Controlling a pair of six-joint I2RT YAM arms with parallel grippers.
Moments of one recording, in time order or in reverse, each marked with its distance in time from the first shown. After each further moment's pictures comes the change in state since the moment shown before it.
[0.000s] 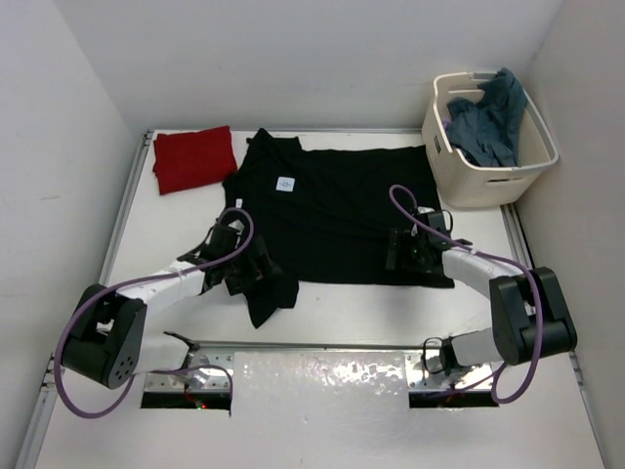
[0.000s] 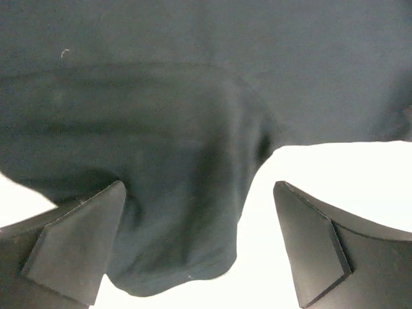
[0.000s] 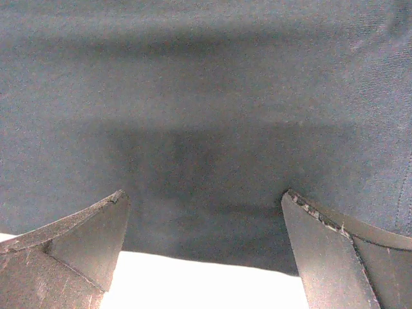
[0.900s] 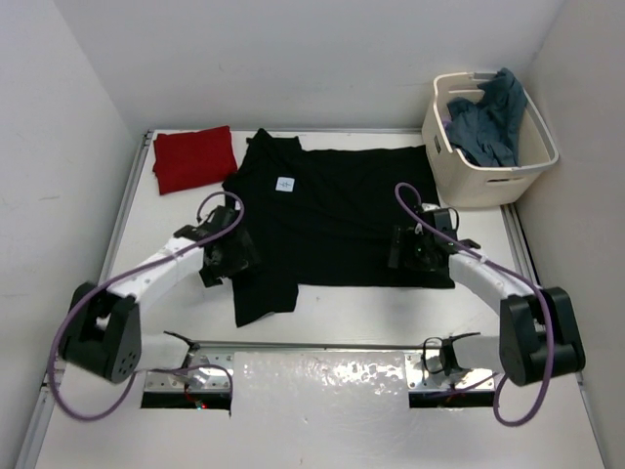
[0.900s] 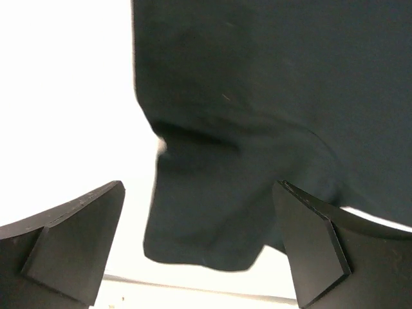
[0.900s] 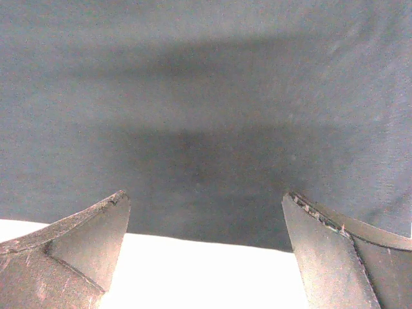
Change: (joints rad) left arm 0.018 0.048 0.269 -0.489 -0.386 -0.016; right arm -0.005 -0.089 0.013 -0.074 -0.014 -0.005
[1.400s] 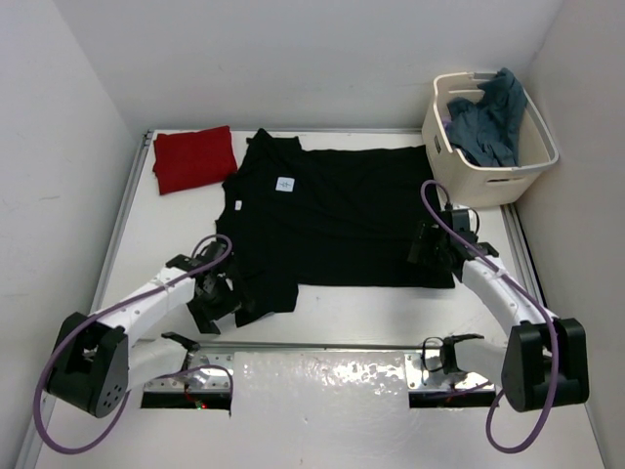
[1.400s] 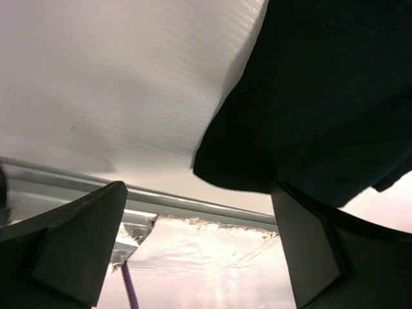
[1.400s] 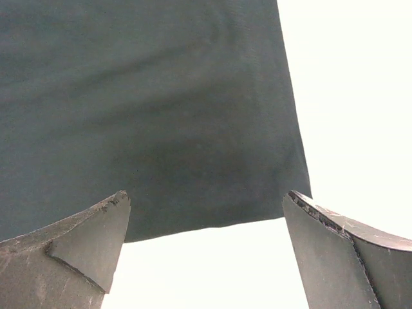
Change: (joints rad) left arm -0.014 -0.226 -0.245 -0.189 0.201 -0.124; right arm -0.084 -0.157 0.019 -0.143 0.190 0.067
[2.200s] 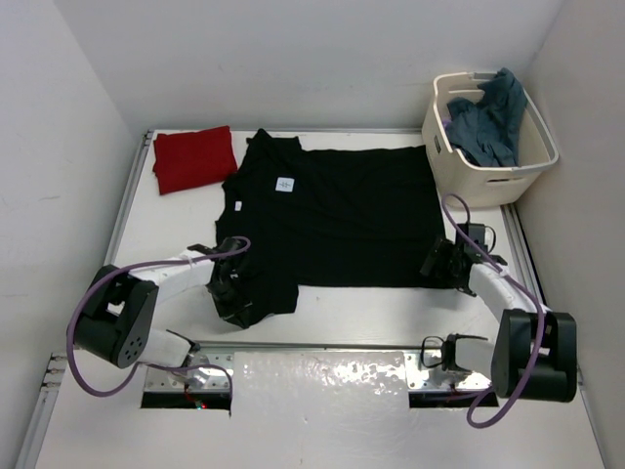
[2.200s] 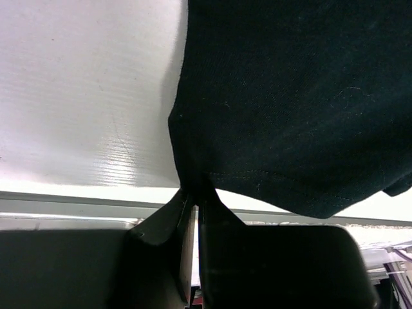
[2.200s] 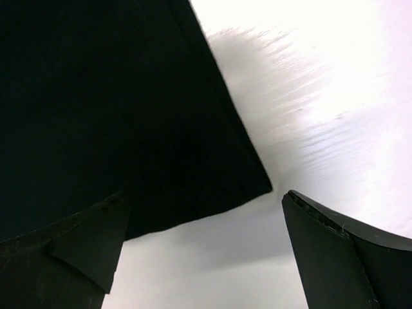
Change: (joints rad) left arm -0.033 0.290 0.053 0.105 0.122 0.076; right arm -0.200 0.029 -0.114 0.022 -0.059 0.022
